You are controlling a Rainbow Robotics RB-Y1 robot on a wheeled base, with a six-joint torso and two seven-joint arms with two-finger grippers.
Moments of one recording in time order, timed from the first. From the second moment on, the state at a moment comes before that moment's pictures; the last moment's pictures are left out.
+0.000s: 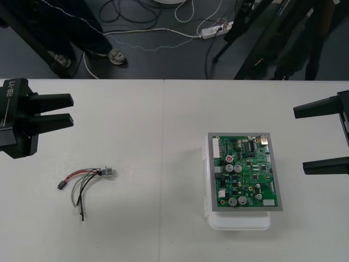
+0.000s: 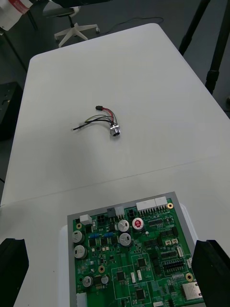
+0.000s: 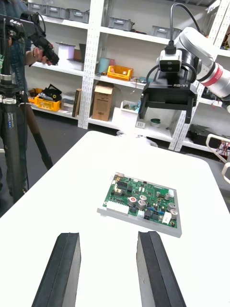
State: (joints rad) right arm -0.08 -0.96 -0.35 -2.18 1.17 -1.47 -0.72; left arm -0.12 0.53 0.44 -1.98 -1.11 -1.50 0.51
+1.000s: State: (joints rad) right arm -0.08 -0.96 -0.35 -2.18 1.17 -1.47 -0.72; left arm -0.16 0.96 0.29 -1.98 -1.11 -1.51 0.48
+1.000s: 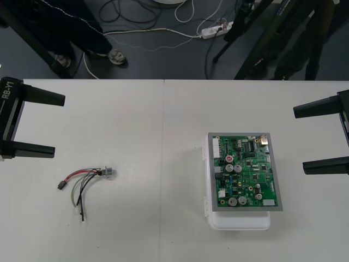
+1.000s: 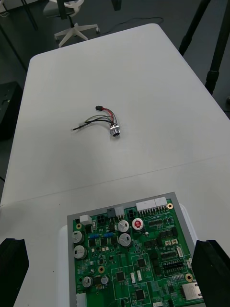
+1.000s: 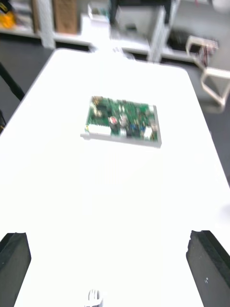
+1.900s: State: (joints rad) right arm -0.07 -0.88 -0.34 -1.97 0.87 -1.54 -0.38; left arm -0.34 1.45 -0.14 -2.21 -1.33 -1.28 -0.28
